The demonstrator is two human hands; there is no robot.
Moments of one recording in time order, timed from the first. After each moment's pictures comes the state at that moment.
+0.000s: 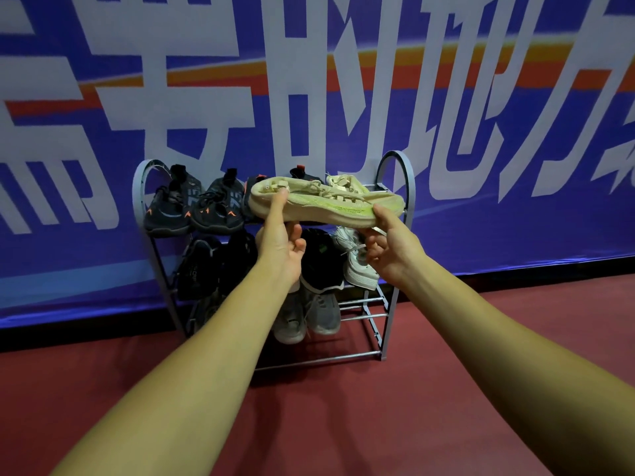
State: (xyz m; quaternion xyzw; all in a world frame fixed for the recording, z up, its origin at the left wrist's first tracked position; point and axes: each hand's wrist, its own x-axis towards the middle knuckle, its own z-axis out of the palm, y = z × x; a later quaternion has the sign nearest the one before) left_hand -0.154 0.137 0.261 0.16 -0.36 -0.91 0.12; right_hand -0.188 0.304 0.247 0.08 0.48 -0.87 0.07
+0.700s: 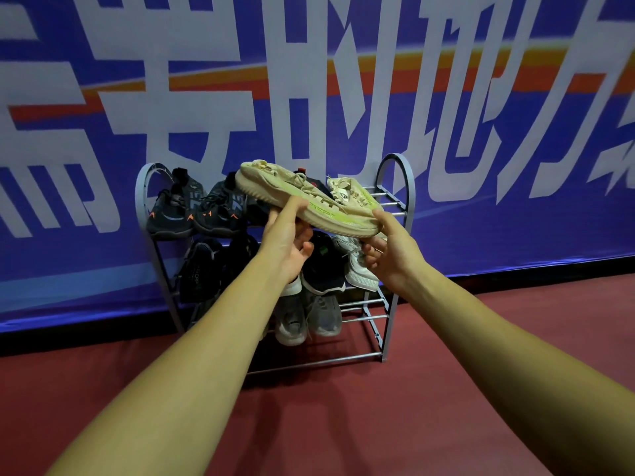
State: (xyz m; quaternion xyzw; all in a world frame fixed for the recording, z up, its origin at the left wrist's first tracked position) left_hand -0.152 0.130 0.268 0.09 -0.49 -0.87 0.07; right_hand -0.178 0.302 0.242 0.03 0.51 -0.85 0.06
